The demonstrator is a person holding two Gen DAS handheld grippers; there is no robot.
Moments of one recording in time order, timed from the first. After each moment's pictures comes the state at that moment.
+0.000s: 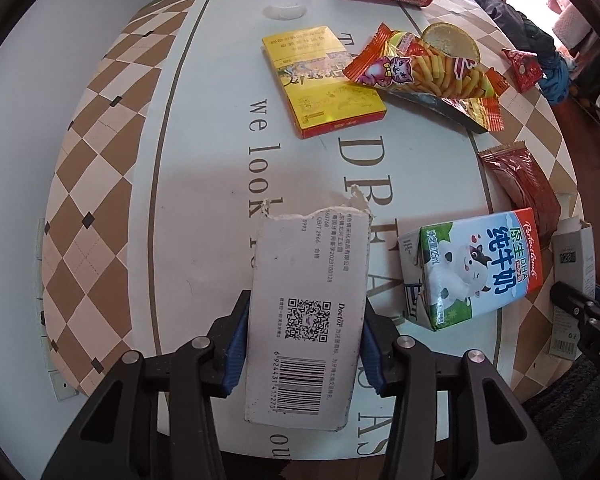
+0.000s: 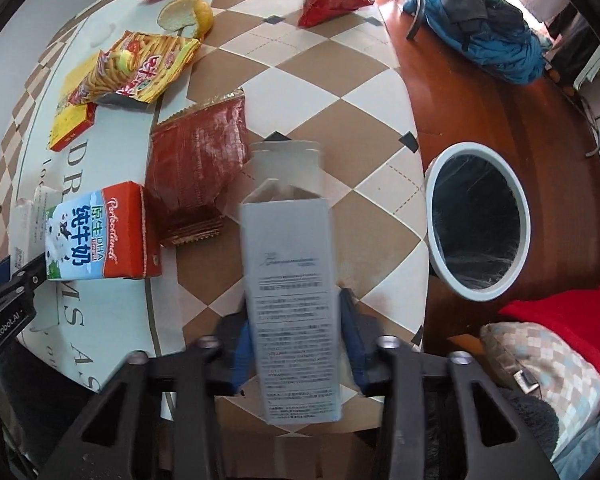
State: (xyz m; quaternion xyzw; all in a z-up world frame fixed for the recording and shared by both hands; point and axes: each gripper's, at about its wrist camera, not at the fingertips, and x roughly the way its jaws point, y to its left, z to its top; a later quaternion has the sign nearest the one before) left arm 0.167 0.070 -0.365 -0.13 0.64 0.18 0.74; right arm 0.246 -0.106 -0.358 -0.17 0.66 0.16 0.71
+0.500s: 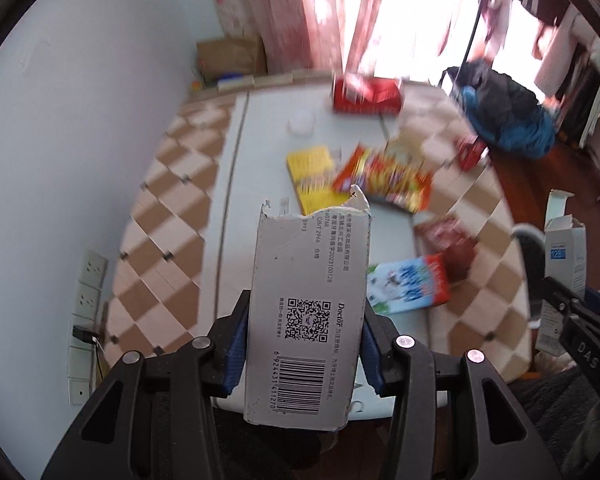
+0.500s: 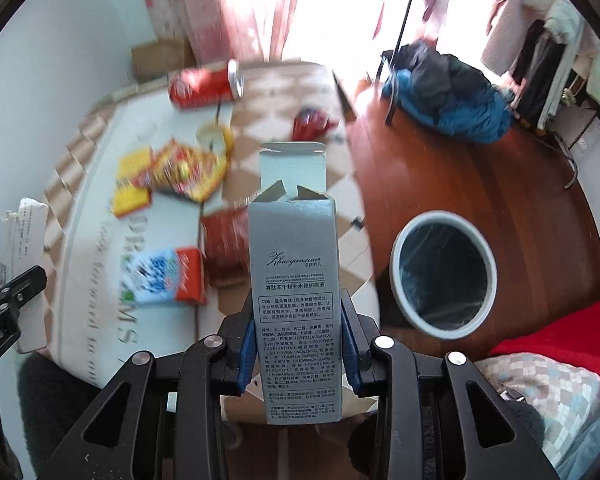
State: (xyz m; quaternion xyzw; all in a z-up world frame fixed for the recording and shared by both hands) left arm 0.119 0.033 -0.220 -0.10 0.52 0.22 0.82; right arm 0.205 -0.132 -0.245 -0.12 0.53 0.18 0.82
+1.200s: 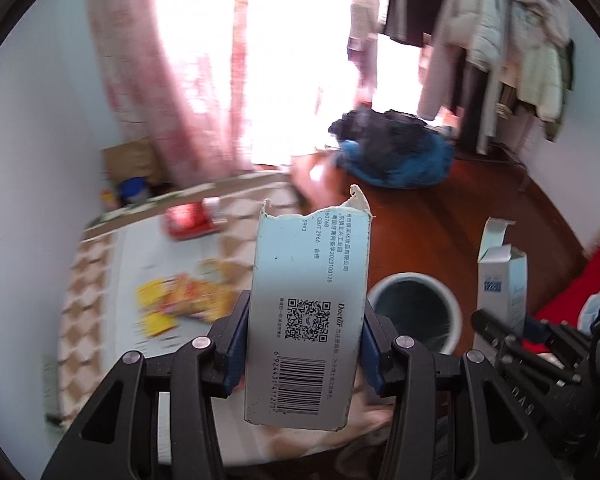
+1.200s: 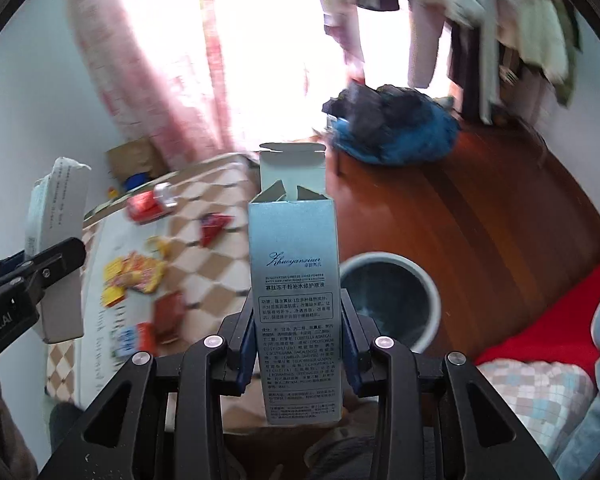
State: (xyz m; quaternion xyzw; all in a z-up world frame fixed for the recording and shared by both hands) left arm 0.235 -0.142 -0.134 -0.05 0.44 0.07 0.89; right arm 0.259 -0.319 -0.169 0.01 0.47 0.13 0.87
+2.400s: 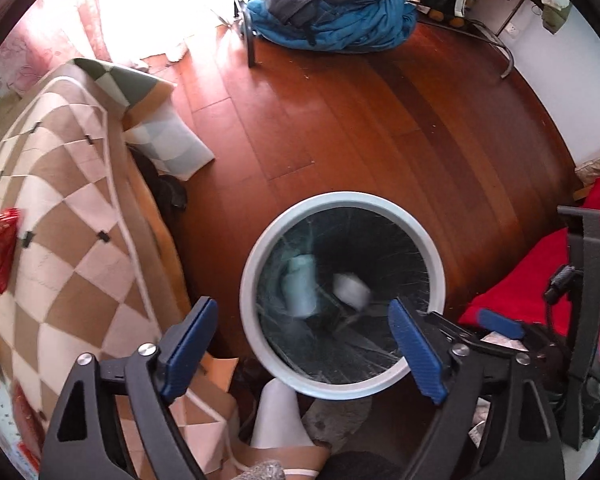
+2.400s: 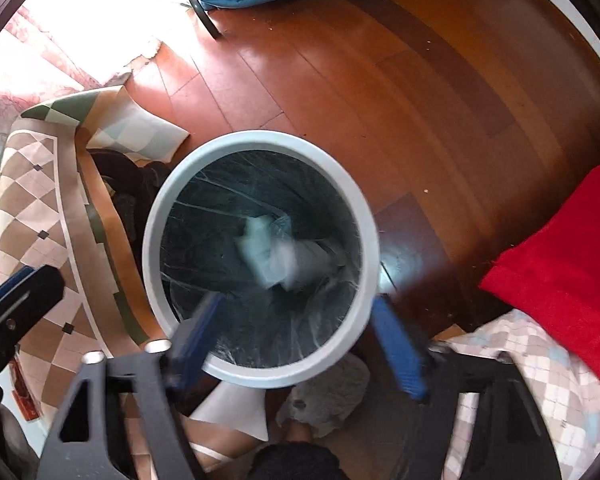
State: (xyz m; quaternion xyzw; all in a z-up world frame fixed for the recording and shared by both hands) left arm 0.423 -0.285 -0.354 -0.03 0.63 -0.02 0.77; right arm 0.431 -0.479 -0.452 0.10 0.69 0.03 0.71
